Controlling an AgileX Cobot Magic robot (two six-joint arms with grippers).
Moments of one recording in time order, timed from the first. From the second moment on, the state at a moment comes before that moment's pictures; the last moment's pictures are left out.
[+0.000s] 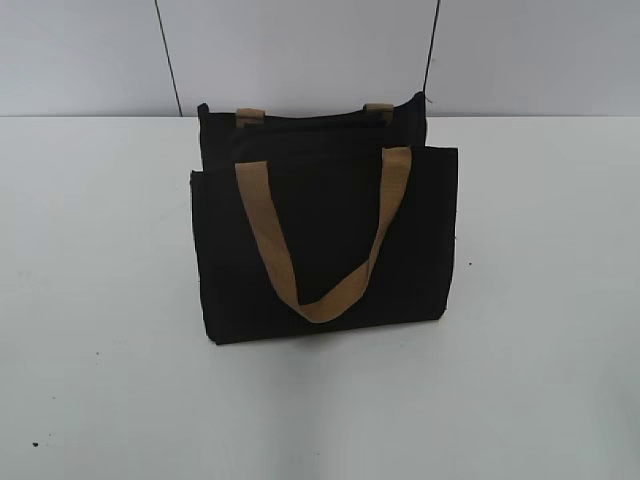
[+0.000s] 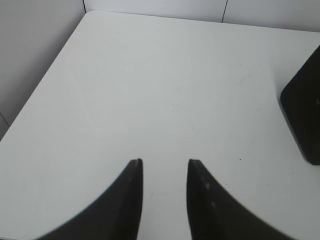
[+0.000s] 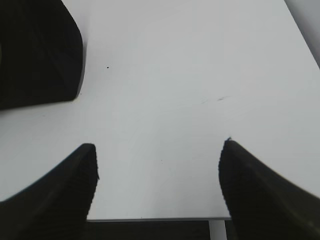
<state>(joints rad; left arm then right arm) -0.07 -0.01 -0.53 0.10 1.06 -0.12 0.05 -0.01 -0.48 0.02 1.11 0.03</state>
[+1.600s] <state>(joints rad) -0.14 1.01 -0.40 0.11 -0.43 -0.12 0.05 -0.01 -0.48 0.02 1.11 0.03</state>
